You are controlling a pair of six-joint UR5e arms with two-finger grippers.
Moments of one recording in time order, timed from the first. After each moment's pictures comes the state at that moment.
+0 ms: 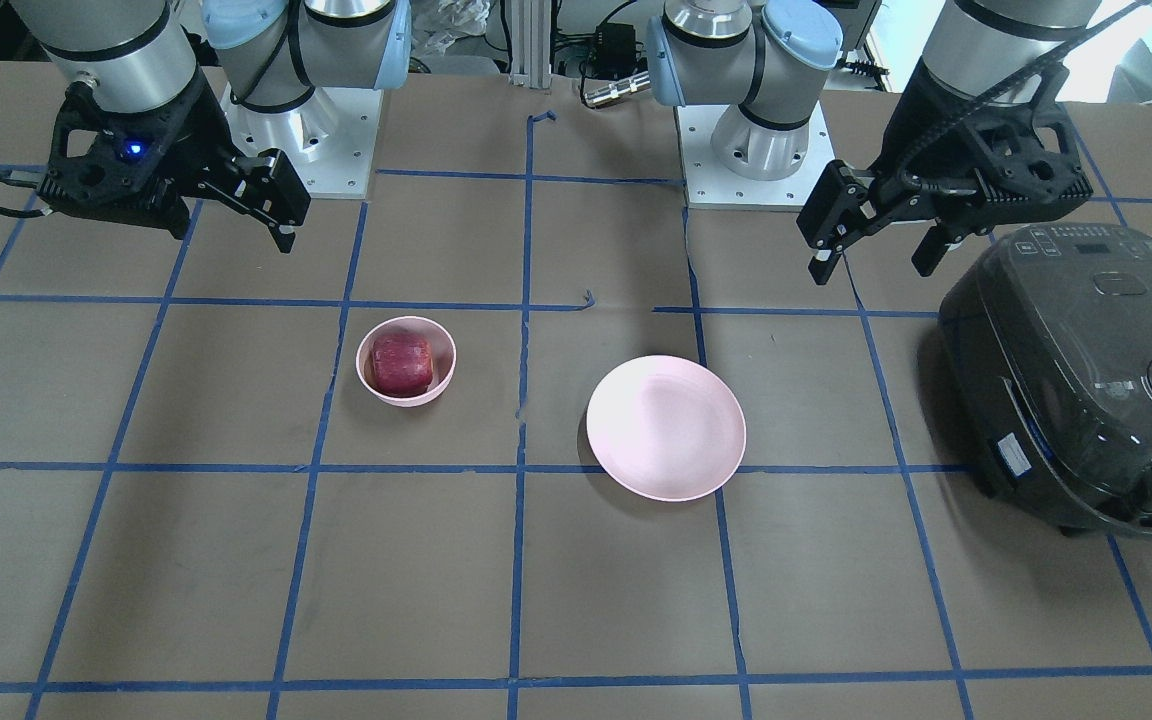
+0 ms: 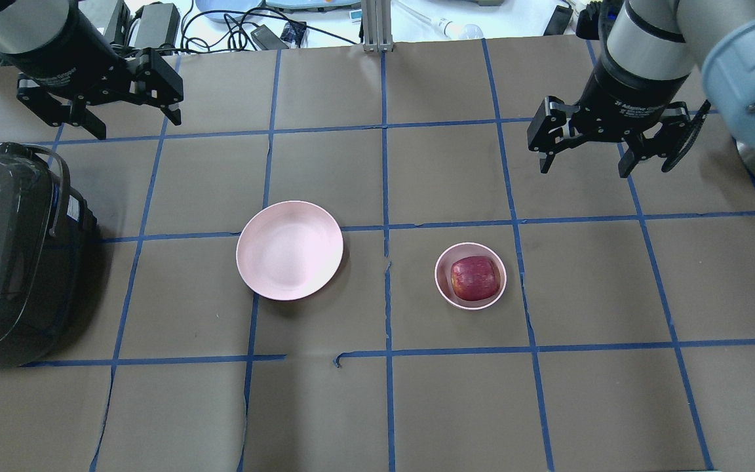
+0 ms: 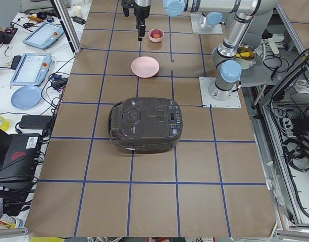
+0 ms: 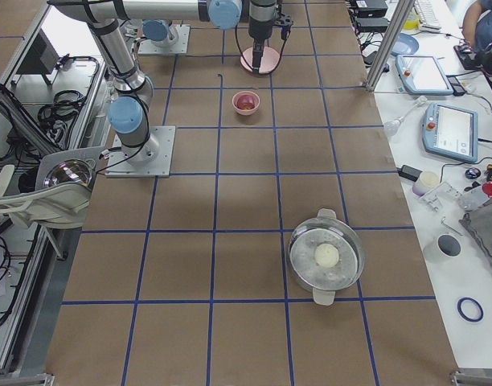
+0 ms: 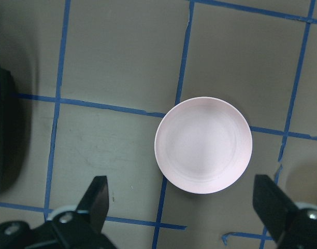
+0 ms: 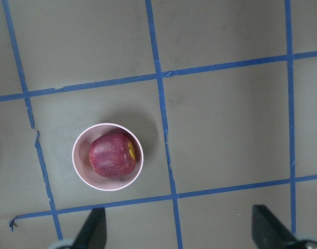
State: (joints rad) left arm -1.48 -1.55 -1.54 -1.50 1.55 -0.05; right arm 1.56 -1.61 1.62 -1.54 -1.57 0.12
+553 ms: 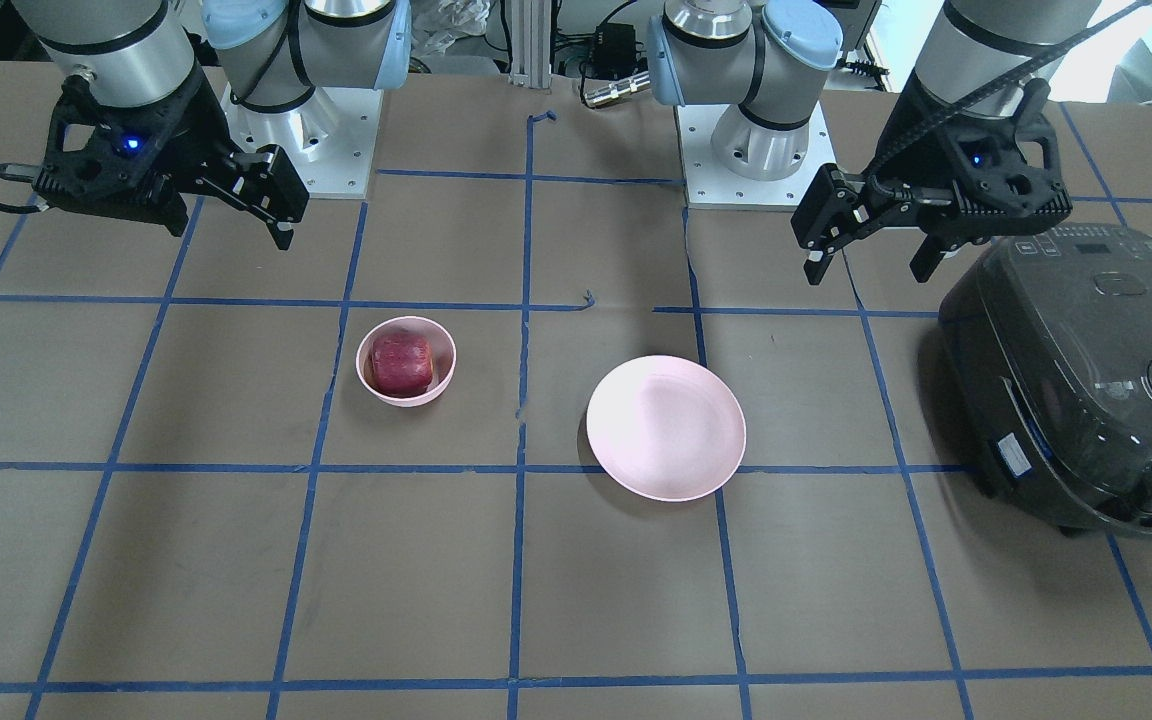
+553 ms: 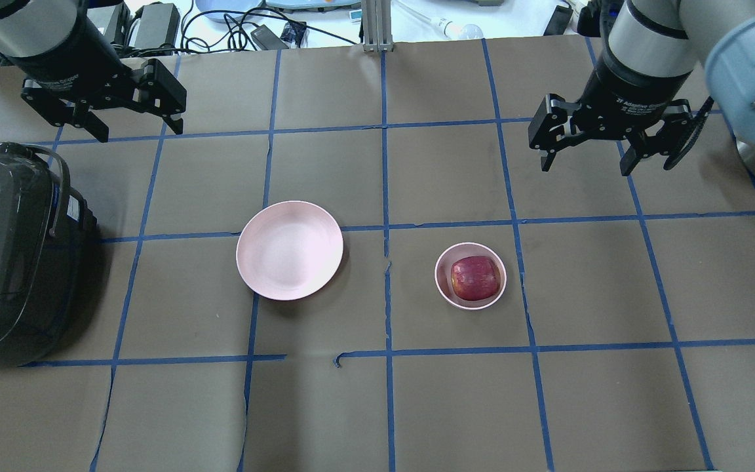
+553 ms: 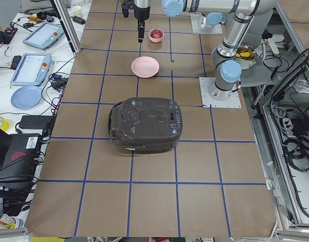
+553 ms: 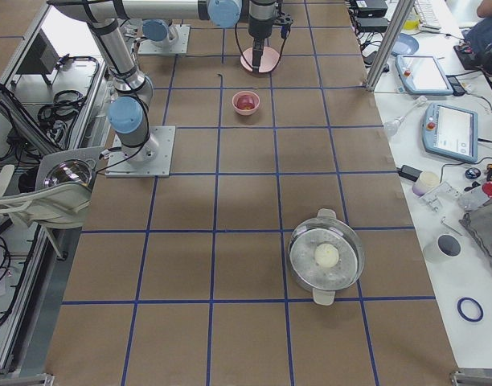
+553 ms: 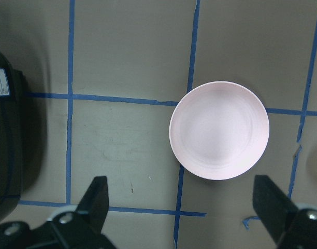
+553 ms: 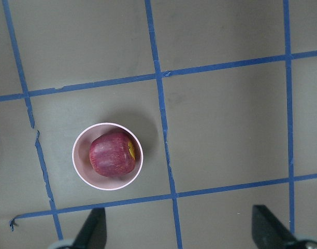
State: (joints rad) left arm -1.49 -1.56 -1.55 -1.51 1.56 0.02; right arm 1.56 -1.61 1.60 -1.53 -1.58 0.12
